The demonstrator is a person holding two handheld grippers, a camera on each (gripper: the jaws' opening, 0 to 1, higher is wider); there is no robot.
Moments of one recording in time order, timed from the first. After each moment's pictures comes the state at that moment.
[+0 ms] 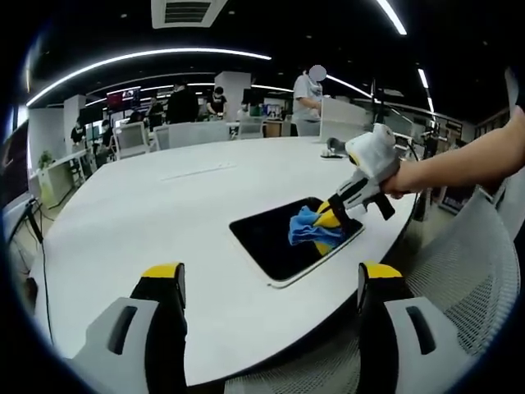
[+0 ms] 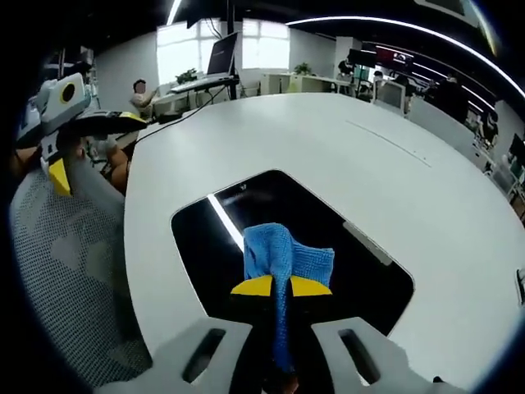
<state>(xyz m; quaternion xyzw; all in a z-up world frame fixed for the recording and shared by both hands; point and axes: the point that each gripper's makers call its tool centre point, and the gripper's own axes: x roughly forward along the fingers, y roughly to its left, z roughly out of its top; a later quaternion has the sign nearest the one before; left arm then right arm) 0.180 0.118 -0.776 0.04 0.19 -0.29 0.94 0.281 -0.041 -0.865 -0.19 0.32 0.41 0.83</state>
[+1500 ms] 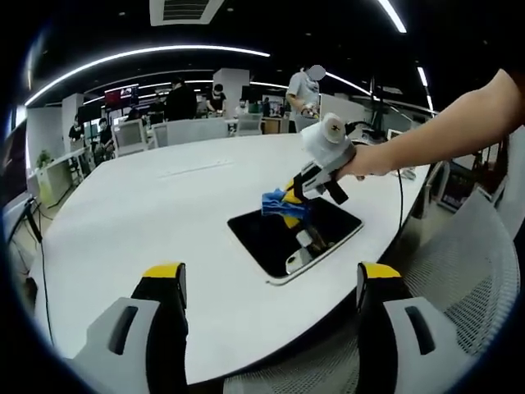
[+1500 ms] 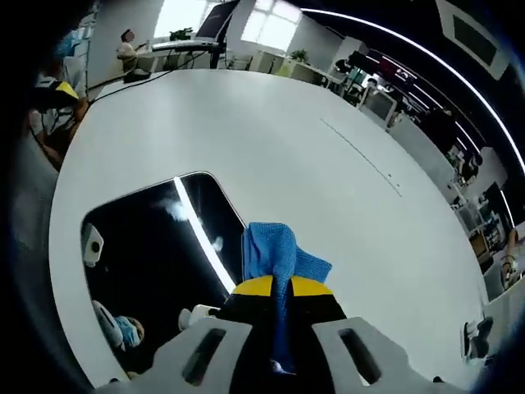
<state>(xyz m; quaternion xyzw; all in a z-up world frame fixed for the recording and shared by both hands) 0.178 0.114 -0.776 0.04 0.20 -0.29 0.94 0.361 -0.041 -0.862 -0.33 0.30 0.33 0.83</state>
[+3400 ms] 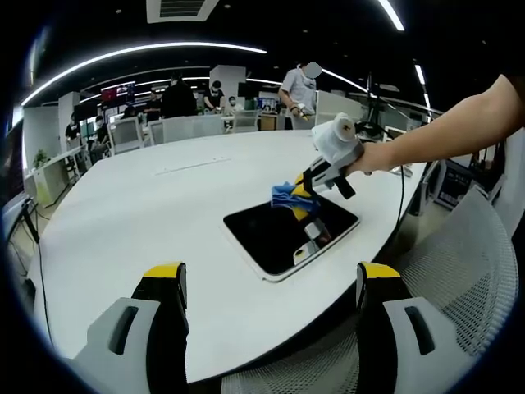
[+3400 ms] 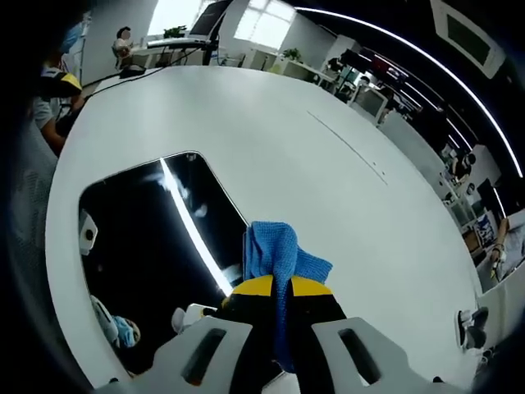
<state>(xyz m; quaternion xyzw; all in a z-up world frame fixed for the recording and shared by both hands) 0.175 0.113 -0.780 0.04 0.21 -0.30 0.93 0.356 -0.075 -0.862 -0.33 0.31 0.31 0.84</state>
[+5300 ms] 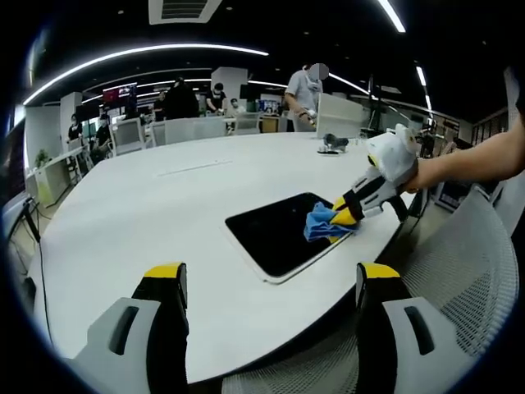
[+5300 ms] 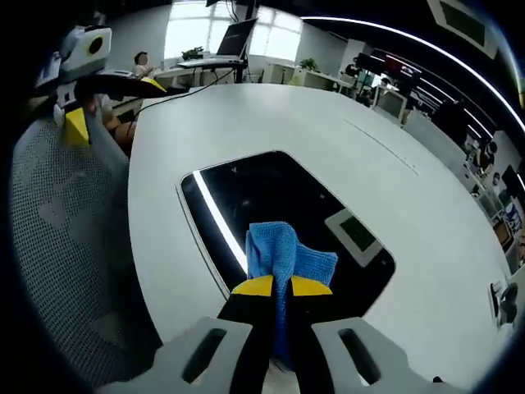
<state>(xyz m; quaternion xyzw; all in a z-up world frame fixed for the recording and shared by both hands) 0.178 0.116 -0.780 0.04 0.20 -0.30 0.93 0.240 -0.065 -0.863 -0.27 0.31 0.39 0.83</state>
